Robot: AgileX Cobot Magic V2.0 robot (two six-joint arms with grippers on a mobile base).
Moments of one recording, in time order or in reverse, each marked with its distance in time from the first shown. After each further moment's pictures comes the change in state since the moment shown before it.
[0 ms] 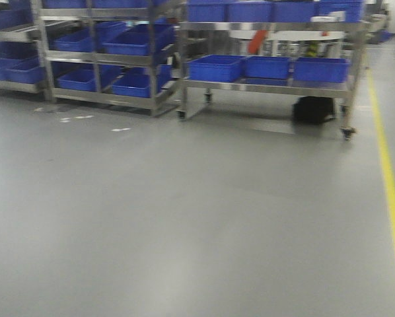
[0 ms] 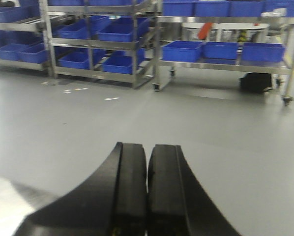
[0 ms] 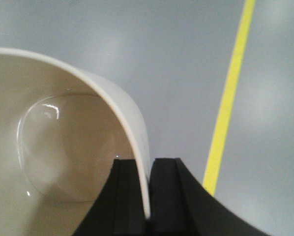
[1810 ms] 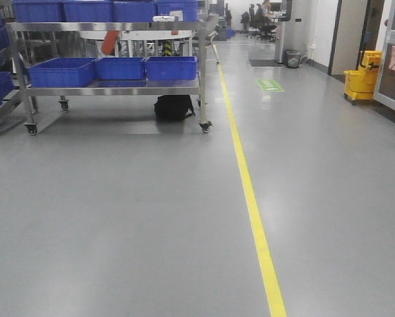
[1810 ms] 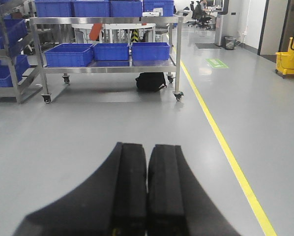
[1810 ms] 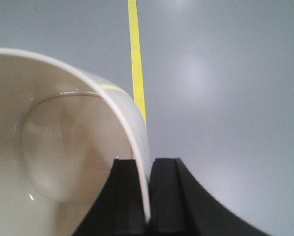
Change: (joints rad) left arm 0.000 0.000 0.000 0.000 0.000 0.000; right arm 0.000 0.000 0.000 0.000 0.000 0.000
